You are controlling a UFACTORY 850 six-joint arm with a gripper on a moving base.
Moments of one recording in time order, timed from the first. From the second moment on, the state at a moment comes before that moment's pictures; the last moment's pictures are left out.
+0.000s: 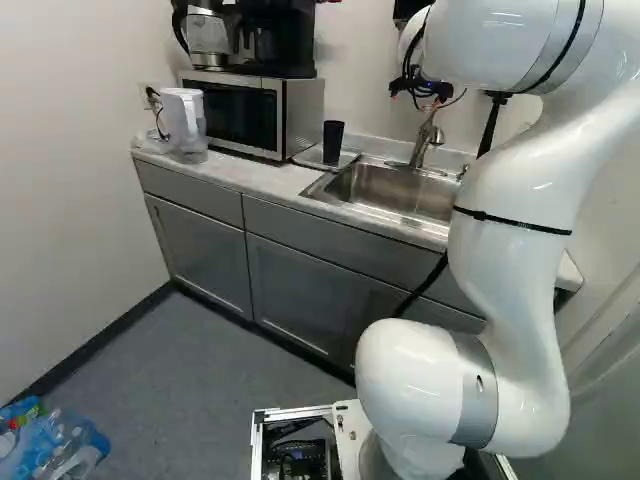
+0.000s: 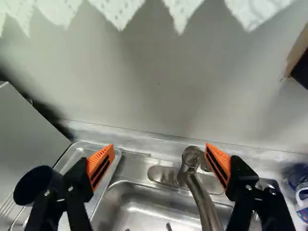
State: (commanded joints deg) arm -19.7 -19.2 -92.9 0.0 -9.5 2.3
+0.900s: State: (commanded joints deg) arm -19.7 -19.8 -91.8 0.0 -9.5 2.3
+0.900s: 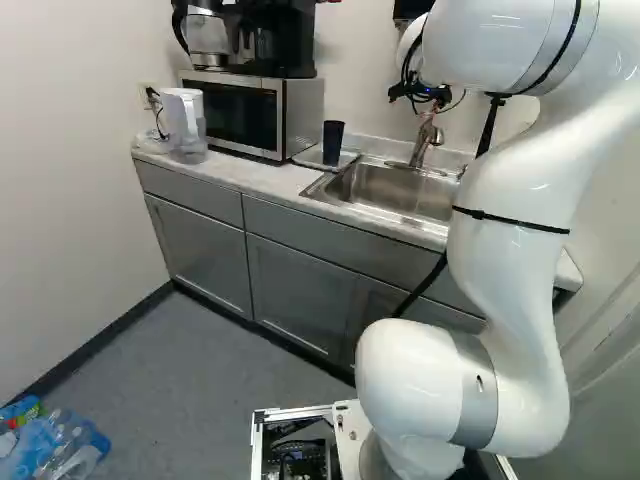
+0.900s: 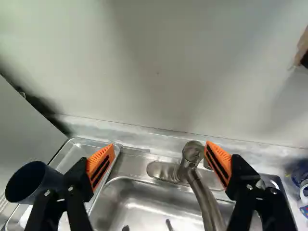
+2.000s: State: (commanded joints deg) arm -19.7 -20.2 -91.1 0.6 -7.1 2.3
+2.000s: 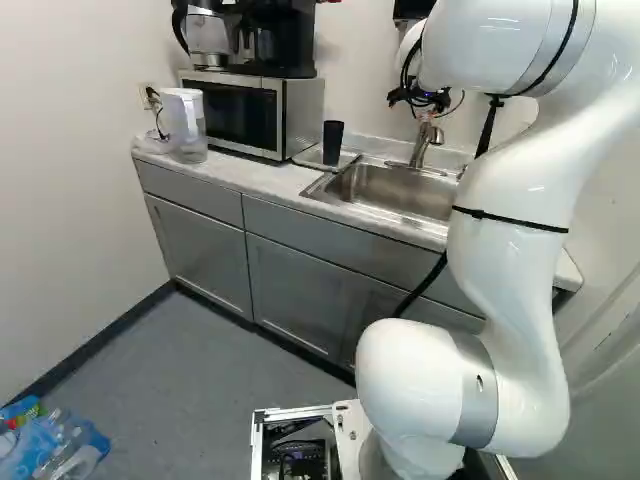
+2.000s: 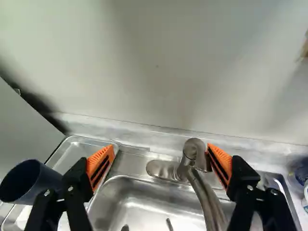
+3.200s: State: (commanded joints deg) arm -16.4 -8.2 -77.6 2.0 -3.8 2.3
